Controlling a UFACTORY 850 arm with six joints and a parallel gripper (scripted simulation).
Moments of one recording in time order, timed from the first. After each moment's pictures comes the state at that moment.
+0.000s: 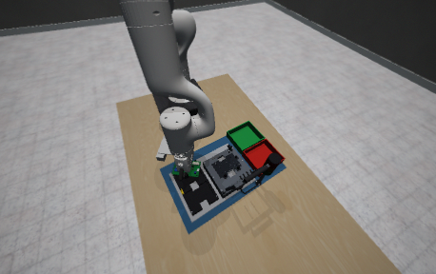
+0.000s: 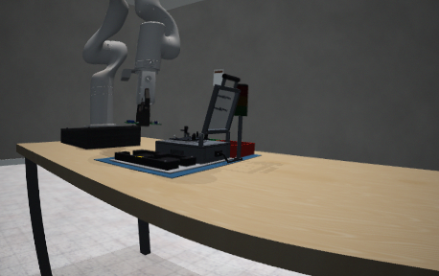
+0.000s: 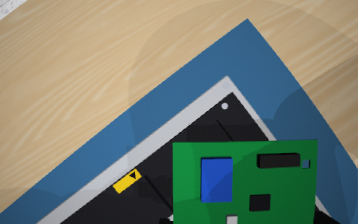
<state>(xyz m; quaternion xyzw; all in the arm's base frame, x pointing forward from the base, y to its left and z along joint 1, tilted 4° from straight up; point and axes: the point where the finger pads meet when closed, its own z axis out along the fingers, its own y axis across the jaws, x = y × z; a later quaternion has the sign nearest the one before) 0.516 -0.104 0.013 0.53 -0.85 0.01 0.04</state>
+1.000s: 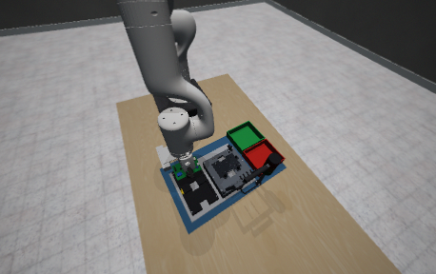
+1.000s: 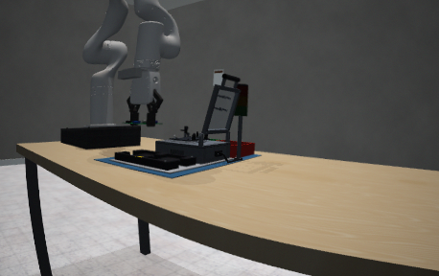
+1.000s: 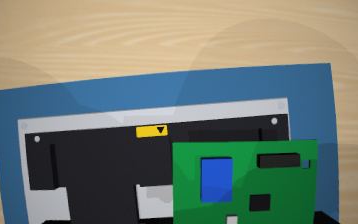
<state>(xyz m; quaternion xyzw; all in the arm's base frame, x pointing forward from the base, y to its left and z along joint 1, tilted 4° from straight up) 0.516 -0.104 0.013 0.75 -0.66 -0.01 0.03</state>
